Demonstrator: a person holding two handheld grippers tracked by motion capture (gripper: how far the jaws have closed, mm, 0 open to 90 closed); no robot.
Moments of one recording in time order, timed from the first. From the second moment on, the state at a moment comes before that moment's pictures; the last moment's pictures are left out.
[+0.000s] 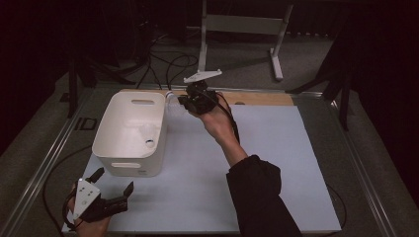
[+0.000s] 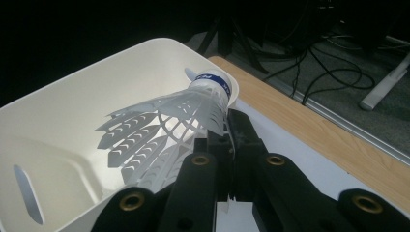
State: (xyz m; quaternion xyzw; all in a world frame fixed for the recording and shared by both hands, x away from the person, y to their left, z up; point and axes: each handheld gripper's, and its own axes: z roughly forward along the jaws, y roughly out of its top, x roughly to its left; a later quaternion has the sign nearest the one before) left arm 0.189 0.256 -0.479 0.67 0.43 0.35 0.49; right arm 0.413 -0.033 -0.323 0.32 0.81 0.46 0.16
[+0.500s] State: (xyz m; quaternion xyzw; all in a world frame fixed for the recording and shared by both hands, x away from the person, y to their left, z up) left arm 0.189 0.256 -0.479 0.67 0.43 0.35 0.49; right arm 0.415 -0.025 -0.321 0.32 0.81 0.47 0.15
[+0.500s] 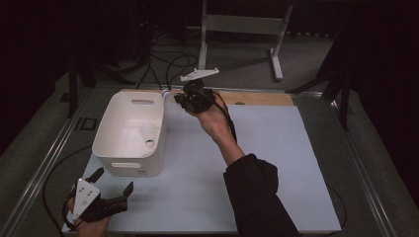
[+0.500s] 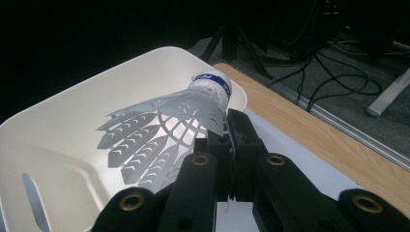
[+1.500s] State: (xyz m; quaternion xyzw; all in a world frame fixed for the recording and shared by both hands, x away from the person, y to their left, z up) left arm 0.190 0.256 -0.479 0.67 0.43 0.35 0.49; right arm 0.413 -0.007 -0.318 0.30 0.81 0.49 0.14
